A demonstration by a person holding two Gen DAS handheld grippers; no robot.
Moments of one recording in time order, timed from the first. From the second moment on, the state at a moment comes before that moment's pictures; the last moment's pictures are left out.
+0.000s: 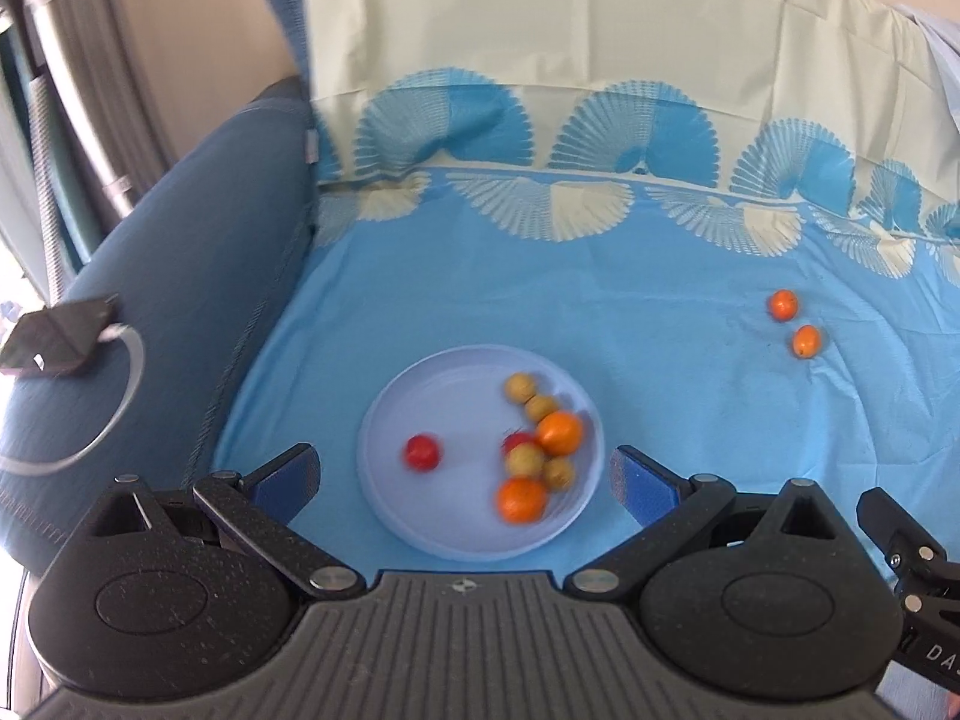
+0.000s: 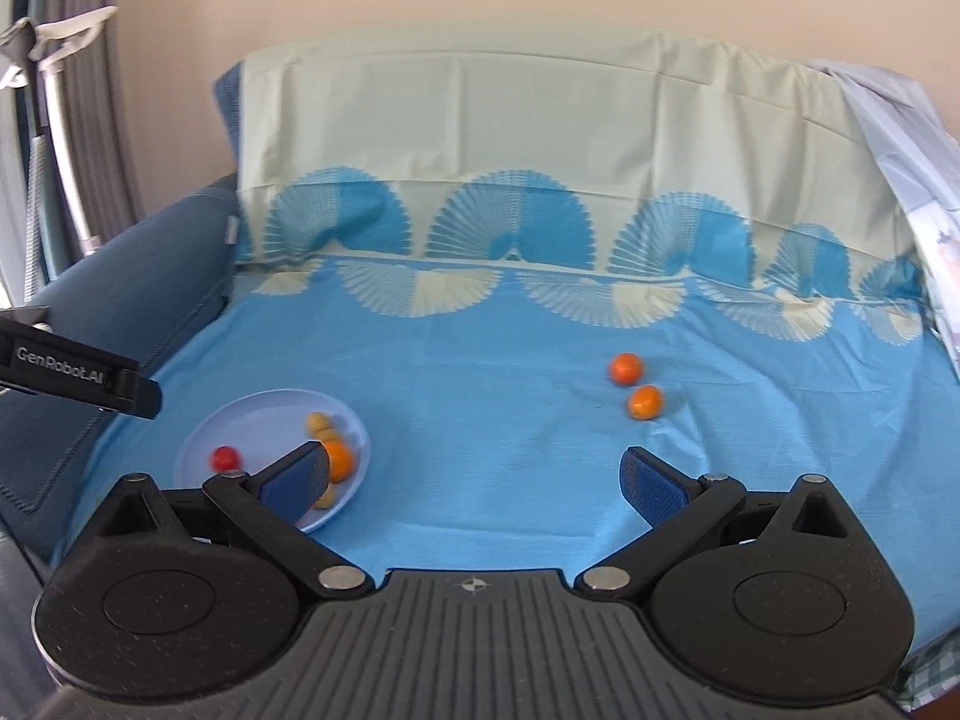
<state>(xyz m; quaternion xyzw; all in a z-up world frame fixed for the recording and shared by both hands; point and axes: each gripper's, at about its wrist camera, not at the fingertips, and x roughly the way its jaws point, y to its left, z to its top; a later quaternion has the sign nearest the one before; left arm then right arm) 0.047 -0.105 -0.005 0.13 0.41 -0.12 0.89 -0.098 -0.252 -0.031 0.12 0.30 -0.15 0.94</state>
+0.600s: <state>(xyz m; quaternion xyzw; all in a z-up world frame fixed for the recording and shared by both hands) 0.176 -0.345 -0.104 0.20 0.42 -0.25 0.85 0.005 -0.426 -0.156 0.11 0.33 -0.24 0.90</state>
